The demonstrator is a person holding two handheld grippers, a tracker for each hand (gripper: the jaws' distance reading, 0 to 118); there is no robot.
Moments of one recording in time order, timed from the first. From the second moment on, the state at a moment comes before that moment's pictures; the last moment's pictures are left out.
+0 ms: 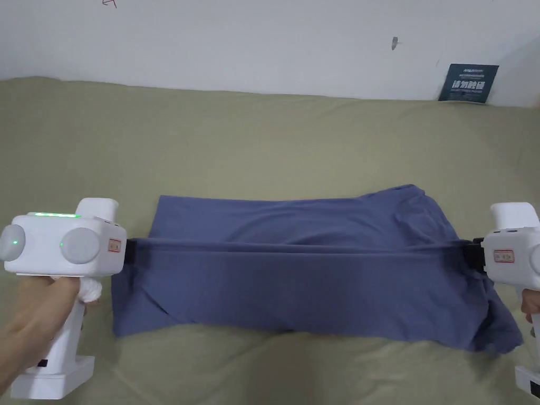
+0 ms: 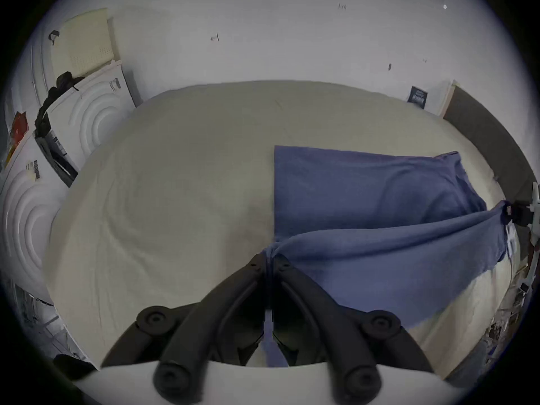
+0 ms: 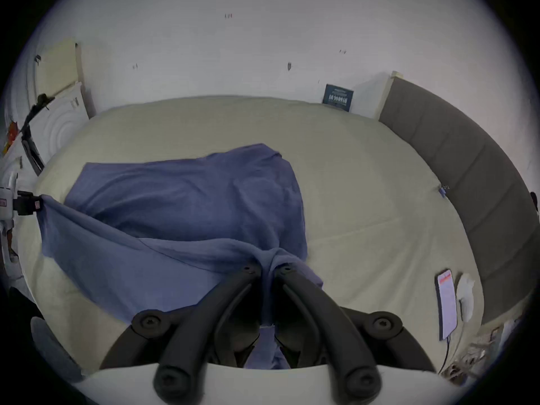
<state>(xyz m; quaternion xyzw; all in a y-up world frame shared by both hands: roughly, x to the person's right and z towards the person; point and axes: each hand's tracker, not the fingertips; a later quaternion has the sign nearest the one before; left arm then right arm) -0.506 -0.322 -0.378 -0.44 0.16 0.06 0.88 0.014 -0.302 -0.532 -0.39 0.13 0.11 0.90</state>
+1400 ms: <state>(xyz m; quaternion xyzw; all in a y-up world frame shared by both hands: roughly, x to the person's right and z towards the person) -0.460 -0.369 -0.324 -0.45 0.15 0.07 0.88 0.069 -0.374 -0.428 -0.42 0.13 0.01 0.90</state>
